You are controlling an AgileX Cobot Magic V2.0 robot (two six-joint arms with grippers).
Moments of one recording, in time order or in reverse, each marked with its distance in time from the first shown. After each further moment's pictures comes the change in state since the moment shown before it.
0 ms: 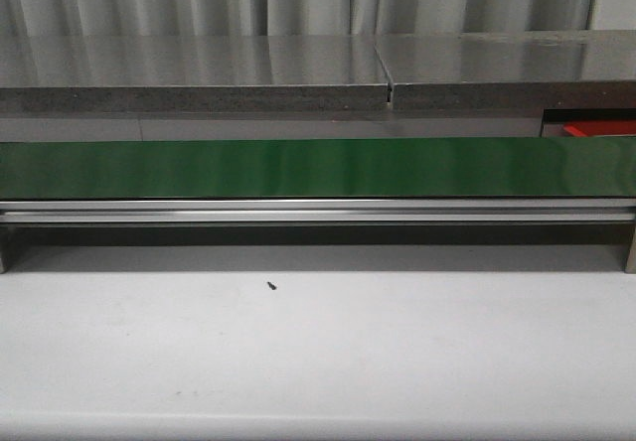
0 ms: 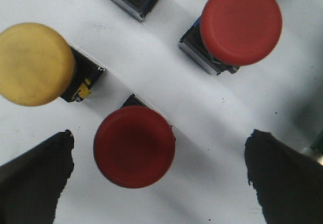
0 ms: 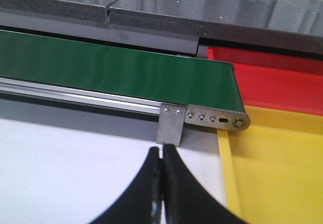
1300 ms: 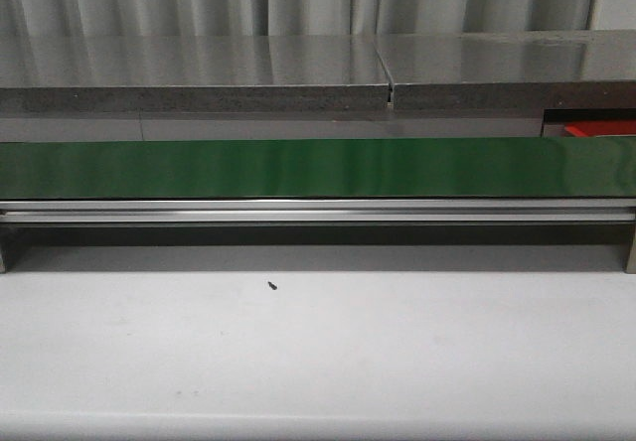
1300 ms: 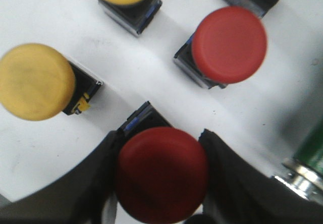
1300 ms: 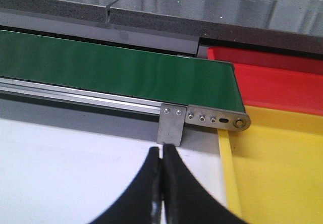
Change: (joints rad) left arm 0.000 -0.024 -0.024 -0.014 -0.001 0.002; right arm 0.000 0.000 0.000 0.000 0.000 0.000
